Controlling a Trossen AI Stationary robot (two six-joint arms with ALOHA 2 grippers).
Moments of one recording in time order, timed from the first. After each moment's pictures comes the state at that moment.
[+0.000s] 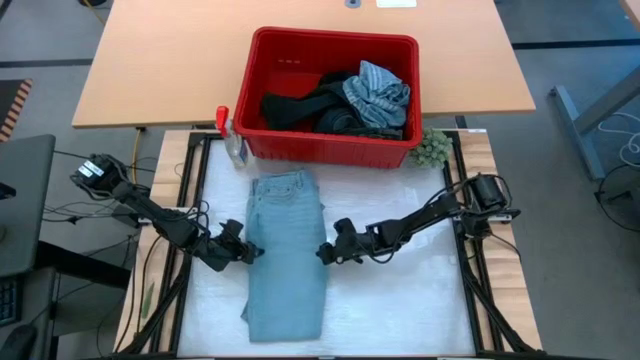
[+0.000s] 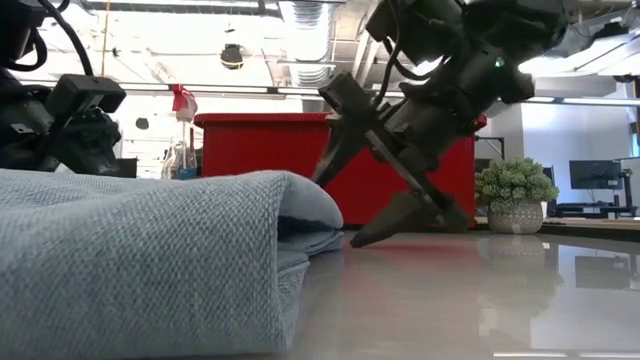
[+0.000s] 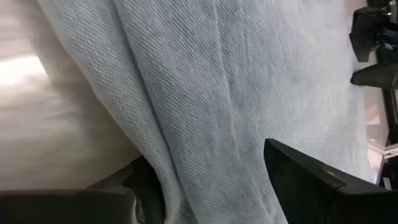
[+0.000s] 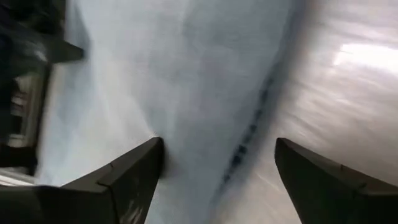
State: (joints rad) left arm -0.56 1.15 0.21 0.11 -0.48 -1.67; right arm 0.23 1.90 0.96 0.18 0.20 1.38
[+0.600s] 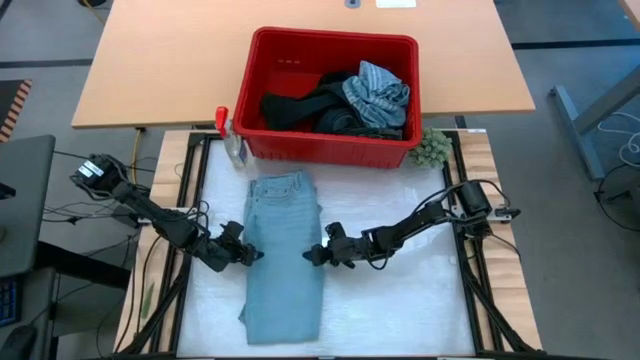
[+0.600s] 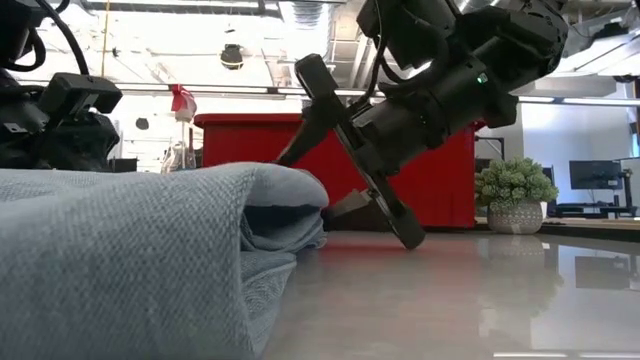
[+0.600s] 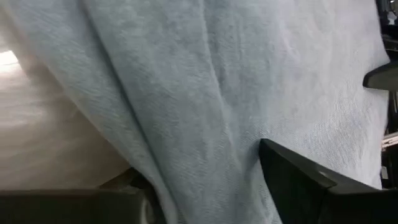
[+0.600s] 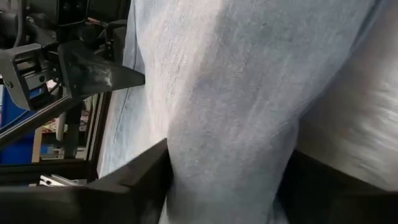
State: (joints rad) left arm -0.57 1.15 0.21 0.10 -0.45 -1.68; right arm 0.26 2.05 0.97 0.44 0.27 1.41
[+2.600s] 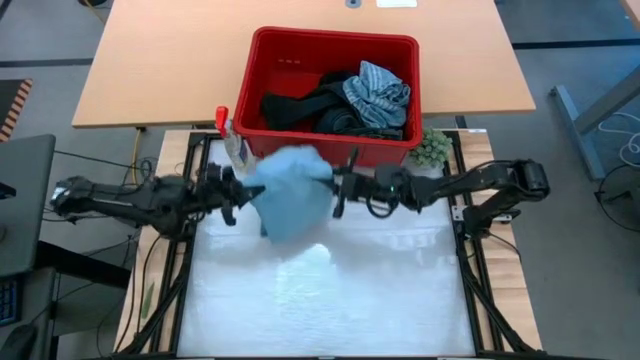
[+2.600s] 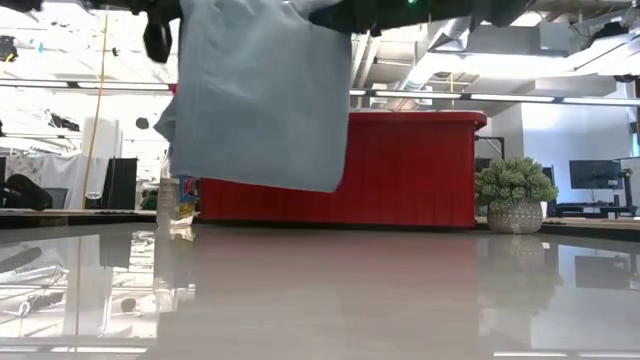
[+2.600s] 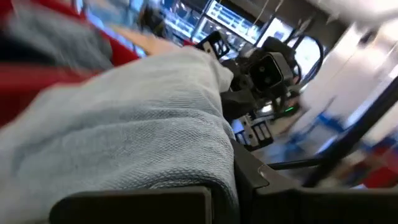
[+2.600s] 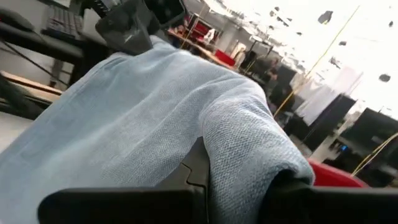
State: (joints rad) left arm -0.06 0.64 0.51 0.24 -0.32 -0.46; right arm -0.03 1.49 0.97 0.59 0.25 -0.51
